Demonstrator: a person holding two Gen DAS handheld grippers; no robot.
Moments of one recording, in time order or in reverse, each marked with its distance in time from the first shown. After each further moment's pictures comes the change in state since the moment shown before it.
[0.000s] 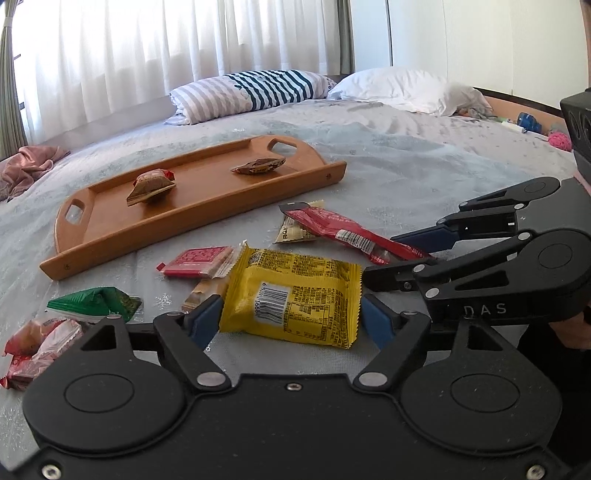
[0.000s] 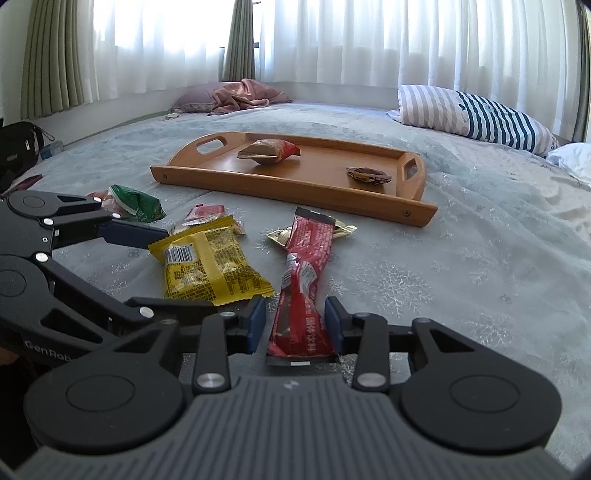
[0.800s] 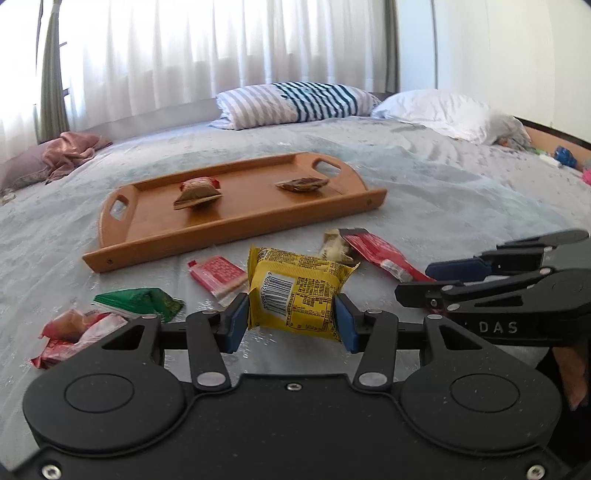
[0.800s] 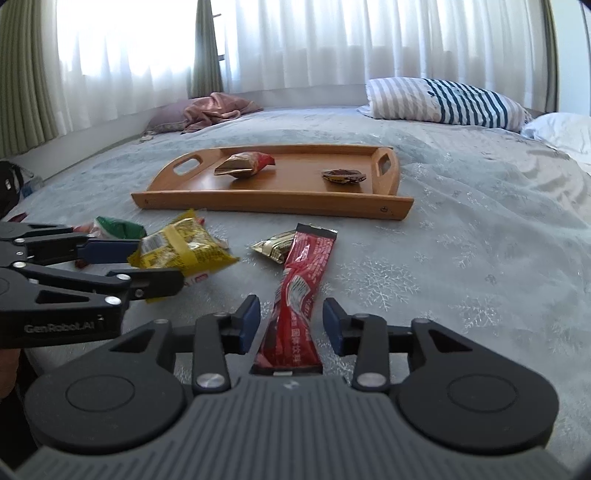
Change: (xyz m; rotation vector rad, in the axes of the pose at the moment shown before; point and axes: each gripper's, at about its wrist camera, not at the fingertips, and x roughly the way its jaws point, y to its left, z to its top) left arm -0.019 0.013 0.012 -0.119 -0.034 0.117; right arm -0.004 -0.004 0.005 0.134 -0.021 -0.058
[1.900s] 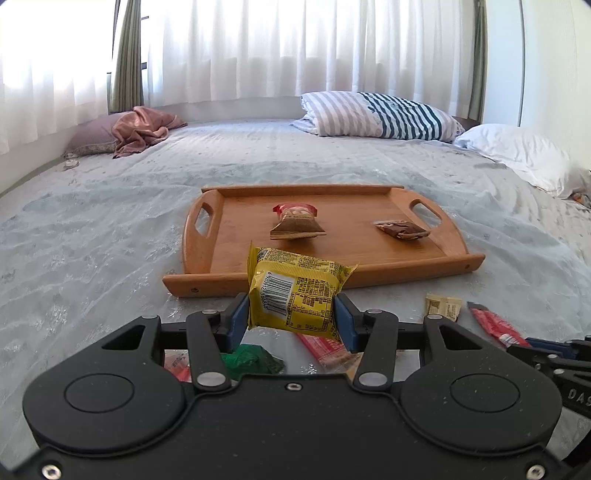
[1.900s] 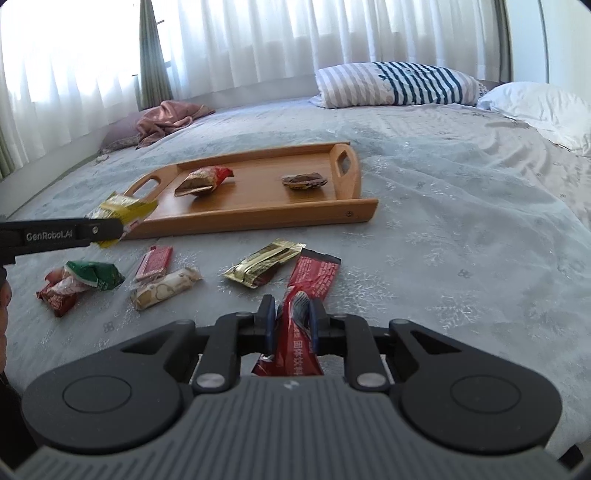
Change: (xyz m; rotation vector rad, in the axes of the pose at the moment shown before) left arm 0.017 0.065 0.050 -0.185 0.007 0.193; right arm -0.004 -0.003 0.023 0.135 0.023 -0.115
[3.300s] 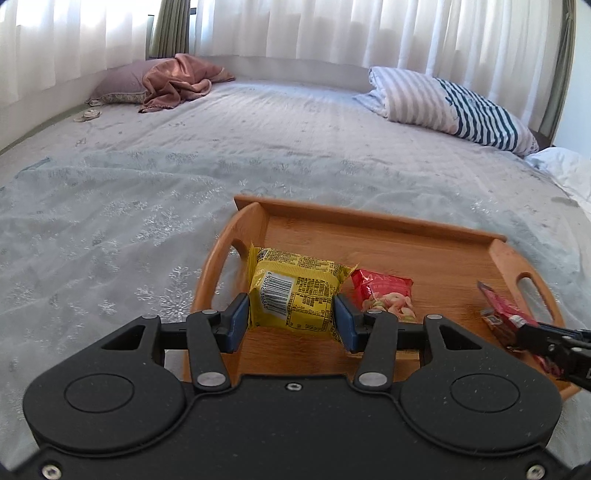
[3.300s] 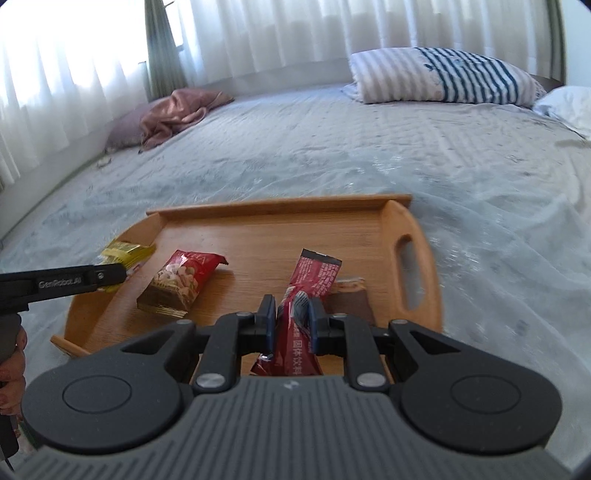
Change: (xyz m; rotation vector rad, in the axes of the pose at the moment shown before) left arm 0.181 0.060 0.101 -0.180 0.138 0.114; right arm 0.179 0.012 0.146 -0.052 0.100 0.113
